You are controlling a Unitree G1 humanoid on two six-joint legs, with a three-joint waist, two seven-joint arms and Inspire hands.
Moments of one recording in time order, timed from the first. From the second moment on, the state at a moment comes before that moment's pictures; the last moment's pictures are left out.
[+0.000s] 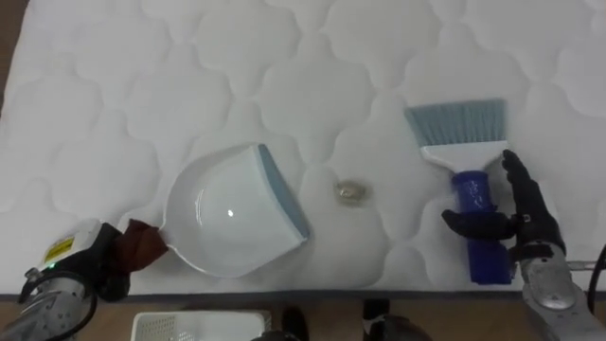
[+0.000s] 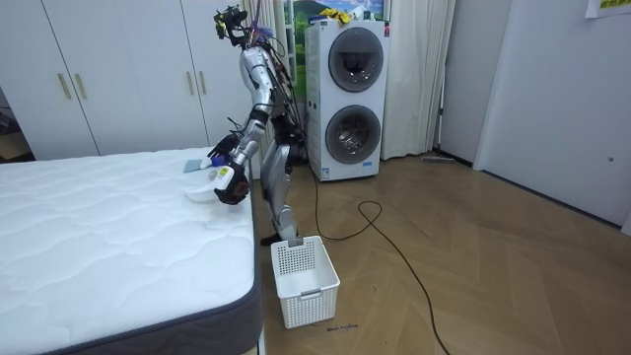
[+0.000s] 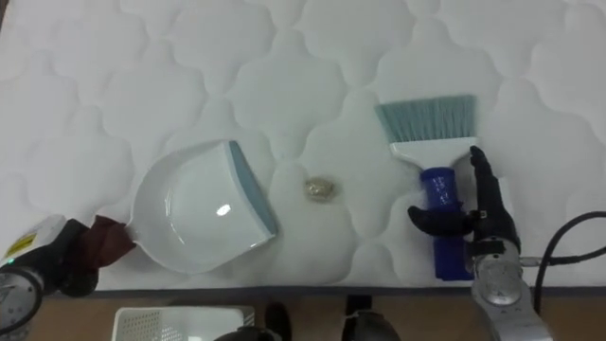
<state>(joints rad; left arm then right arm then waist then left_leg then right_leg) -0.12 0.61 -0.24 0.89 0.49 -0.11 0.18 -0.12 -0.50 0.26 0.73 0.21 -0.27 -0.30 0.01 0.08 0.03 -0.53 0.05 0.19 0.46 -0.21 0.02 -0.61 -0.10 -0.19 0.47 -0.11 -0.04</state>
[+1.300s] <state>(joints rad) -0.16 0.61 -0.32 0.89 0.46 -0.03 0.16 -0.26 -0.47 0.27 1.07 -0.09 -0.24 -0.40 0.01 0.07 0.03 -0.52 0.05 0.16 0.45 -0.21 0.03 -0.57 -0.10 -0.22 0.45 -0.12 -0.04</state>
